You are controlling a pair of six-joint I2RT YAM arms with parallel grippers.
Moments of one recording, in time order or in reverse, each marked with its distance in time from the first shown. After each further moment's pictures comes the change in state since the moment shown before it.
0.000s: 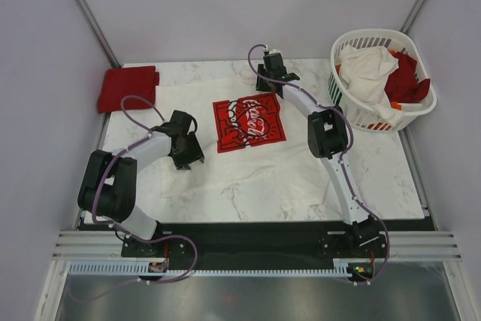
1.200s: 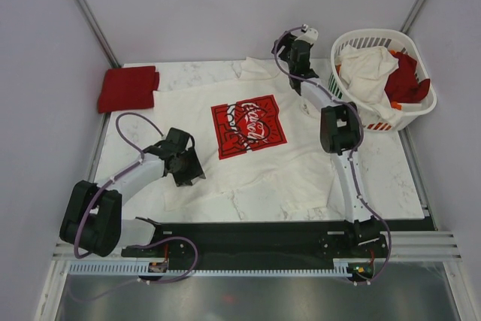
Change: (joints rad) left arm -0.049 -0.264 -0.228 0.023 0.070 -0.051; right arm -0.138 0.074 -0.018 0.686 0.176 0.166
